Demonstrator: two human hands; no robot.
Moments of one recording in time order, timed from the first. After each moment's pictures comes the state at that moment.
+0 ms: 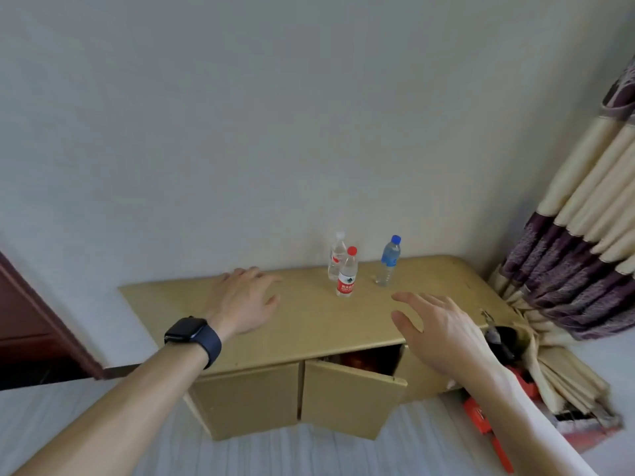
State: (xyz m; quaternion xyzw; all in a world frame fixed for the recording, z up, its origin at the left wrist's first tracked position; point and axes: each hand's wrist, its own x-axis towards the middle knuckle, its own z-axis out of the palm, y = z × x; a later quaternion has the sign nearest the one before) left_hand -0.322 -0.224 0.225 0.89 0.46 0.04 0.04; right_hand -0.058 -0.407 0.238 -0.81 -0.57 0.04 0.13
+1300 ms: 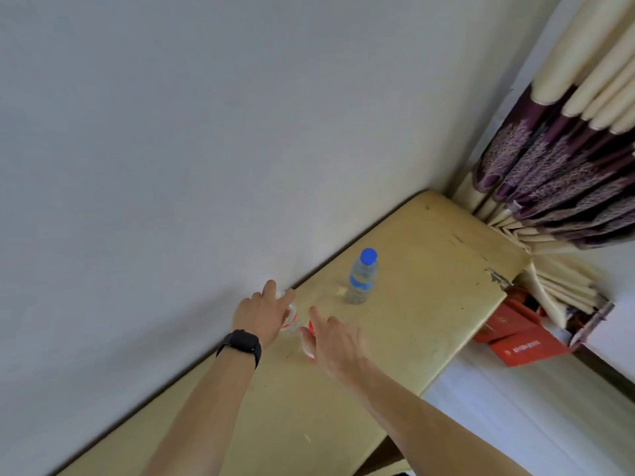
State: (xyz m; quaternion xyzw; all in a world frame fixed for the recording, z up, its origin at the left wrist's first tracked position) left_hand 0.031 0.164 0.024 0.95 0.21 -0.20 -0.06; right_hand 0.099 0.012 0.003 -0.89 -0.40 0.22 0.09
